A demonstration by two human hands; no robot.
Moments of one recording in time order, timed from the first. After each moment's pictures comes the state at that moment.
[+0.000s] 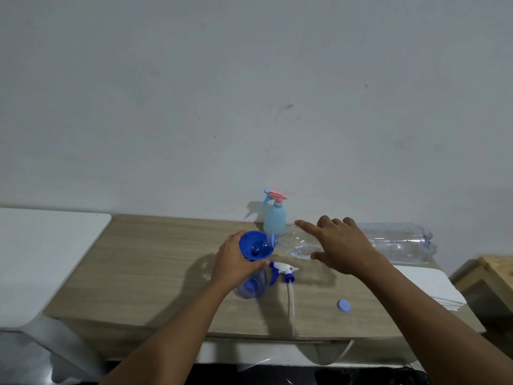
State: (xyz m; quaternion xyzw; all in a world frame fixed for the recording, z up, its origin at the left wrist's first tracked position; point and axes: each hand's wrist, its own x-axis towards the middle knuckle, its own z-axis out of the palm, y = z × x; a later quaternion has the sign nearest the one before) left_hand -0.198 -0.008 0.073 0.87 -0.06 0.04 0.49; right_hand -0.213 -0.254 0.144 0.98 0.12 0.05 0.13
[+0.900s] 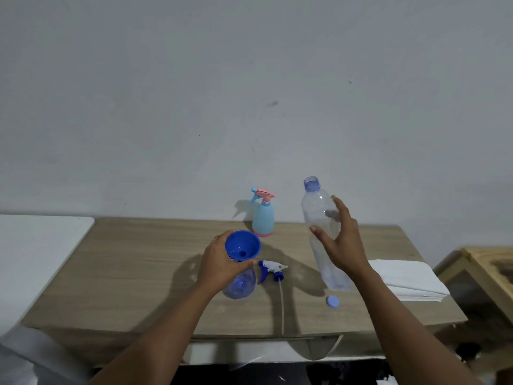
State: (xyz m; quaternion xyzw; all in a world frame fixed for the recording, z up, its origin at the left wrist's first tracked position) left_hand -0.188 -0.007 0.052 0.86 -0.06 0.05 0.50; right_hand -0.215 -0.289 0.100 0.88 -0.05 0.22 -0.42
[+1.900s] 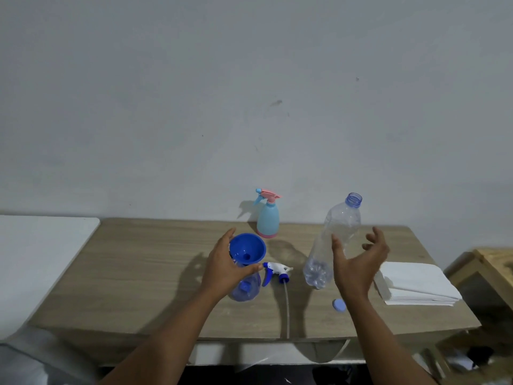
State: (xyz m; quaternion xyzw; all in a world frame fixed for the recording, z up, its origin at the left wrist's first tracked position) left_hand -0.181 -0.005 0.031 0.84 -0.05 0.00 0.54; right_hand -0.231 -0.274 0.055 0.75 -0.23 0.40 -0.47
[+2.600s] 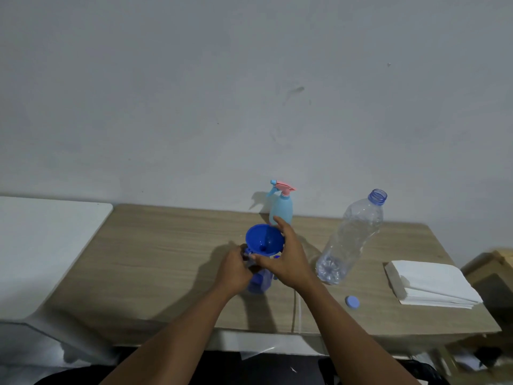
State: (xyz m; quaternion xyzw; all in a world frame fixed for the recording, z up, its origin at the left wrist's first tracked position) left_hand -0.173 -0.002 0.000 0.85 -0.02 -0.06 0.52; right_hand -0.195 -0.153 0.050 0.83 0.03 0.05 -0.55
